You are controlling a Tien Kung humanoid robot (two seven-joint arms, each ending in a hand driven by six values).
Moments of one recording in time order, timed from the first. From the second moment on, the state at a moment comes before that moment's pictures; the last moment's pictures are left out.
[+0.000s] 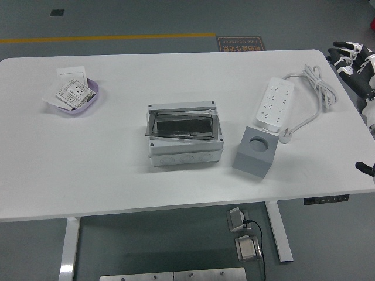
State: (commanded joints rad) left arm 0.10 0.15 -1.87 -0.18 1.84 -0.07 0.15; right arm 0.15 -0.35 1.59 1.47 -1.18 -0.05 0.12
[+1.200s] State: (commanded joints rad) left arm 0.10 0.16 -1.84 -0.18 1.82 -0.07 0.18; right arm 0.16 -0.34 1.58 1.47 -1.19 -0.05 0.12
